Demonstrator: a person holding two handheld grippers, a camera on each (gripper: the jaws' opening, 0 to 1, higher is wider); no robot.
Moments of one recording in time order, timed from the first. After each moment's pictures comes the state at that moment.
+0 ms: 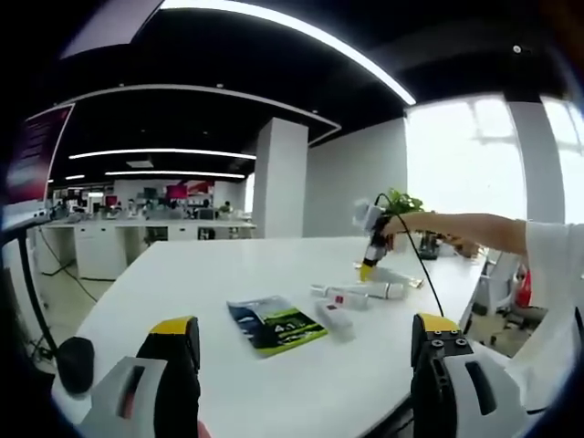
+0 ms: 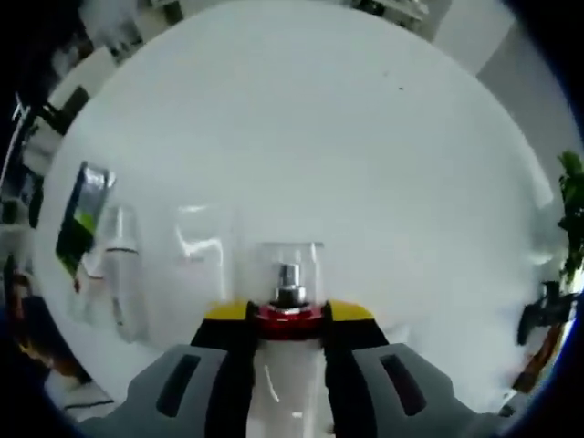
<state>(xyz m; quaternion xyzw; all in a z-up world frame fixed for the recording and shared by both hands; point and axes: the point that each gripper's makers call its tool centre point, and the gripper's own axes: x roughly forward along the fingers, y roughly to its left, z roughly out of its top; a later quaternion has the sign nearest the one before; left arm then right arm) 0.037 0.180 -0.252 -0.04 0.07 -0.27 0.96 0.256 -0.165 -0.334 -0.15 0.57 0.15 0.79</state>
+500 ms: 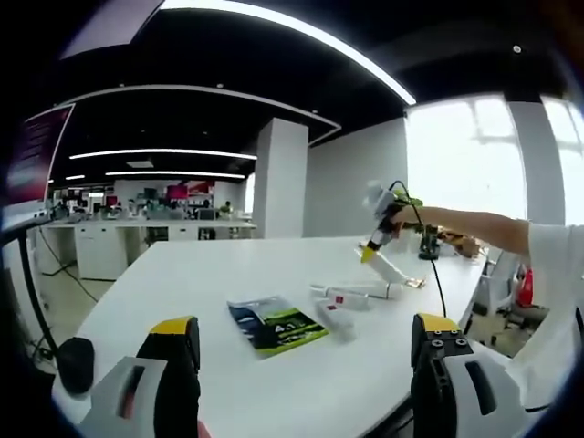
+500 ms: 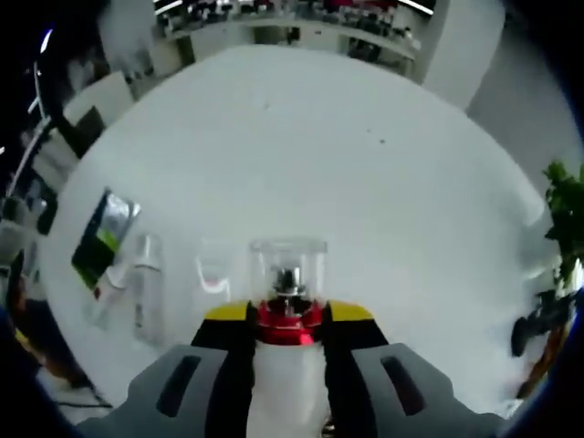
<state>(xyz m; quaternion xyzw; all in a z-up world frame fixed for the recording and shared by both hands) 0.038 0.180 -0.252 -0.04 0.07 -0.27 0.96 0.279 -0.173 -0.284 -0.14 0.47 0.17 0.85</state>
